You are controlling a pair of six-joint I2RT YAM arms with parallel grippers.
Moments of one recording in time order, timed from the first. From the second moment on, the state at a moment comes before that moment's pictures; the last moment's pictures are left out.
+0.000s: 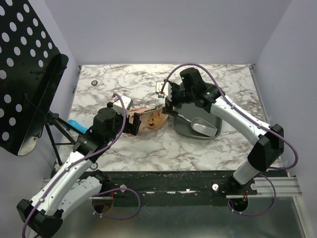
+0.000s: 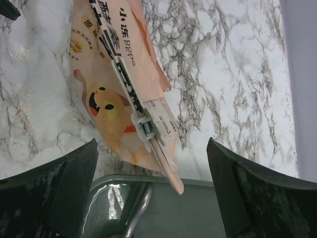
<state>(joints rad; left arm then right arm) -0.55 0.77 0.79 -0.40 -0.06 -0.07 0.67 1.61 1.49 -0.52 -0.51 -0.79</state>
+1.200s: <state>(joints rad) -0.55 0.72 0.77 -0.39 -0.09 -0.09 0.69 1.82 1.63 -0.64 -0.50 -0.89</state>
